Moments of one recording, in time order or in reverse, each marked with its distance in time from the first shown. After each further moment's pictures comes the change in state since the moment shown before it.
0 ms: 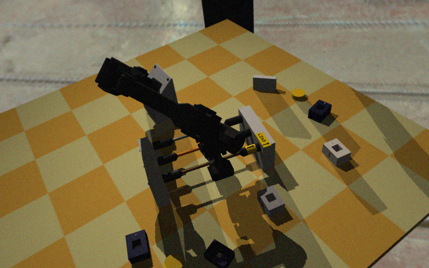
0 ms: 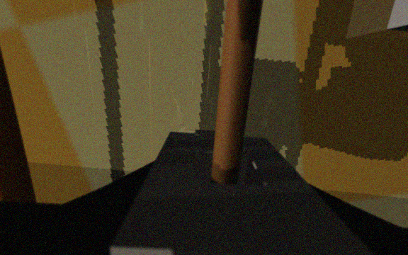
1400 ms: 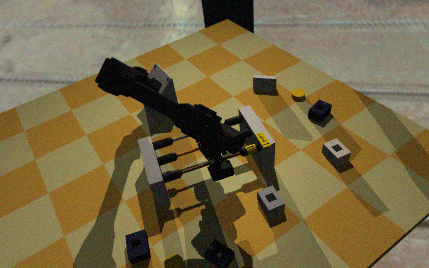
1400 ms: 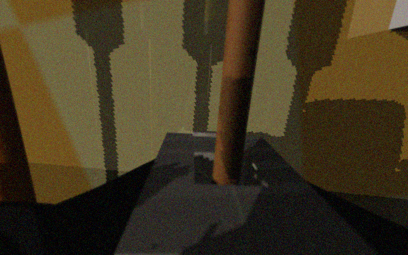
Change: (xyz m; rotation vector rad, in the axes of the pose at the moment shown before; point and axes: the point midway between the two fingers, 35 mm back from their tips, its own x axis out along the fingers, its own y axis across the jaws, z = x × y) arm 0.000 0.000 0.000 0.000 0.000 0.000
